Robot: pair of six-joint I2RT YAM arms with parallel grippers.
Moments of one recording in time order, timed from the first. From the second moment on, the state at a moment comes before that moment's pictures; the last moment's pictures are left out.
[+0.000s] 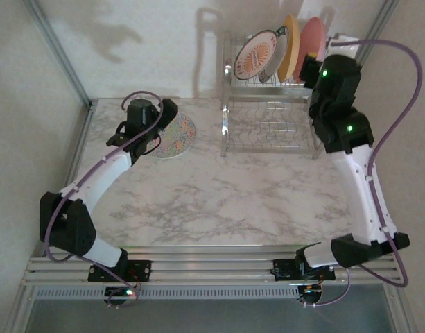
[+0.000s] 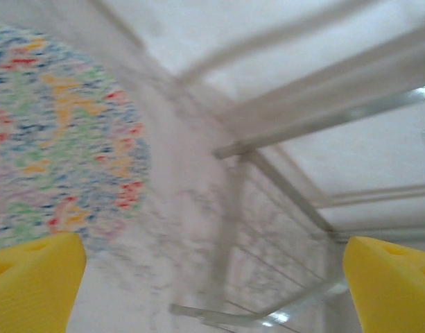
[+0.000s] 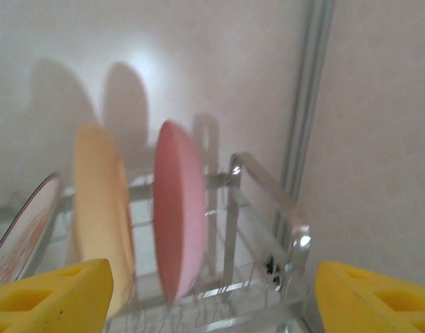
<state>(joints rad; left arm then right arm) -0.30 1.49 1.24 -0.16 -0.07 -0.99 0.31 1.44 1.98 -0.59 0.62 0.05</state>
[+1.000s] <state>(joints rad) -0.41 1.26 1.23 0.02 0.16 -0.84 0.15 1.93 2.42 -0.64 0.43 0.01</state>
